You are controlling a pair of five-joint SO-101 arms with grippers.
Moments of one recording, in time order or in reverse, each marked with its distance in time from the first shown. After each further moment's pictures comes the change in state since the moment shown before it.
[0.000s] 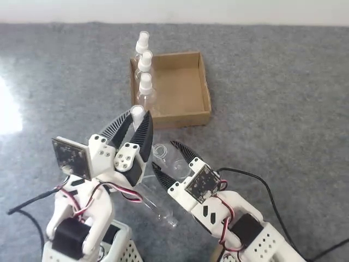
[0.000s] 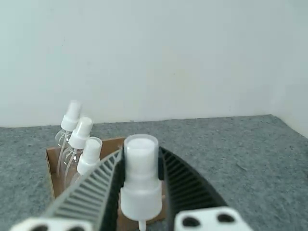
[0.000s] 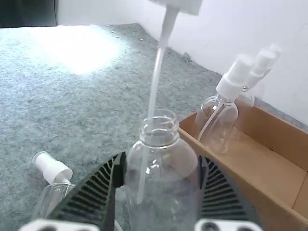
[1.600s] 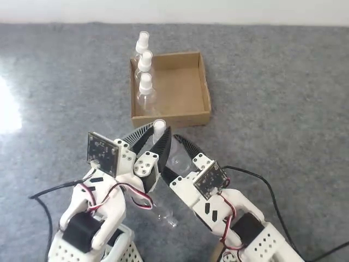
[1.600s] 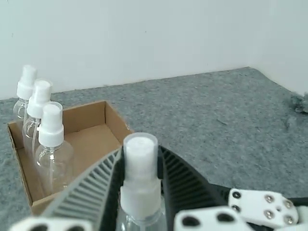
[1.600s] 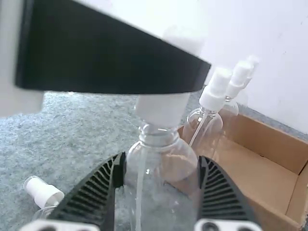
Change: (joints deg) left arm 7.9 0.0 6.5 1.1 -2.4; right arm 2.4 0.0 0.0 -4.2 -3.2
